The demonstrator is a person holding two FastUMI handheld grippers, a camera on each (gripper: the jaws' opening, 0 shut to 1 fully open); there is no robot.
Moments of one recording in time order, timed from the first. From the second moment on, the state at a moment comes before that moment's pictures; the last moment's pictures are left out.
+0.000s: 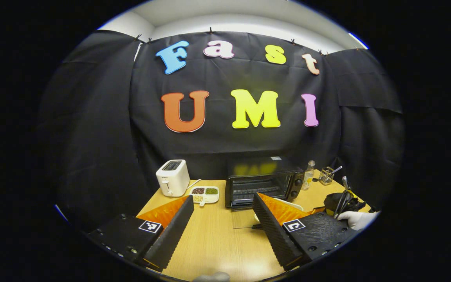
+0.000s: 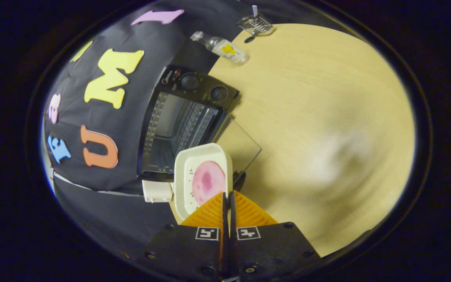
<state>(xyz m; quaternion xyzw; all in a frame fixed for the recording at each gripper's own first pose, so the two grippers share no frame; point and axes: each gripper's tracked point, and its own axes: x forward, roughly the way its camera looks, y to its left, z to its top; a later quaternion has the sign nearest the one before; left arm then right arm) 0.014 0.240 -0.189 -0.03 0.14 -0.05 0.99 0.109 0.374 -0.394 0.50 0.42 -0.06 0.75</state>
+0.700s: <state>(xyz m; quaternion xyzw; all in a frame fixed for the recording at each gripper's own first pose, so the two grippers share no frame) 0.011 0.269 -0.200 -0.05 0.17 0.04 0.98 0.221 0.373 -0.405 0.50 0.41 -0.05 0.76</state>
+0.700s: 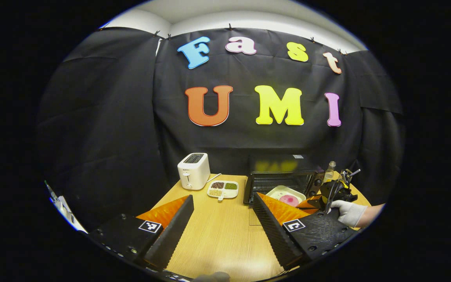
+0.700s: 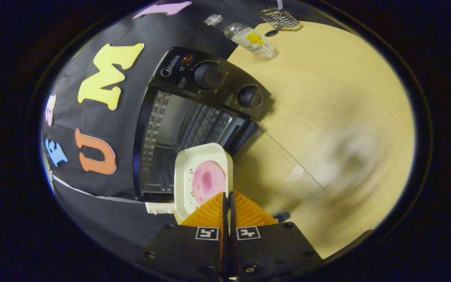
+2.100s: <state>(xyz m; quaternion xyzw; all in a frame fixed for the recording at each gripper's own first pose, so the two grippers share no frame) 0.018 0.245 -0.210 -0.06 0.18 0.03 0.98 0.277 0.332 -0.347 0.40 0.29 0.01 0.87</state>
